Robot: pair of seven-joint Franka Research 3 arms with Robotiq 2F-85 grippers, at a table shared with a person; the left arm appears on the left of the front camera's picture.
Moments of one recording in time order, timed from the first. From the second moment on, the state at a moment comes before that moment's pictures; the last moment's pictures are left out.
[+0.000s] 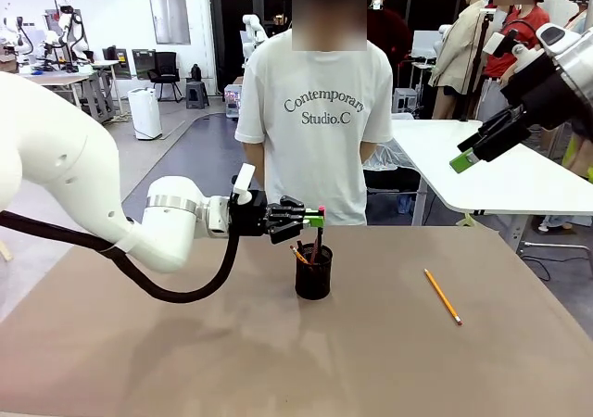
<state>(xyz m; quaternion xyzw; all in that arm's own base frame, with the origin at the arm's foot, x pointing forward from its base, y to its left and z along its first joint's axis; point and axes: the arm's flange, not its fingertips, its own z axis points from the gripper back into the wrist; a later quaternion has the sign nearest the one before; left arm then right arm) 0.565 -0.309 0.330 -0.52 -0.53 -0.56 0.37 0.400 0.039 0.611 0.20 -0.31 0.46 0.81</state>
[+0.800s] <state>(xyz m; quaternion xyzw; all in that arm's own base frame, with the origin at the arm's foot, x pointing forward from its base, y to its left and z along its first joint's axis) 0.587 -0.310 0.319 -0.49 -0.54 -0.56 0.39 0.400 0.039 0.611 0.20 -0.31 0.46 0.81</state>
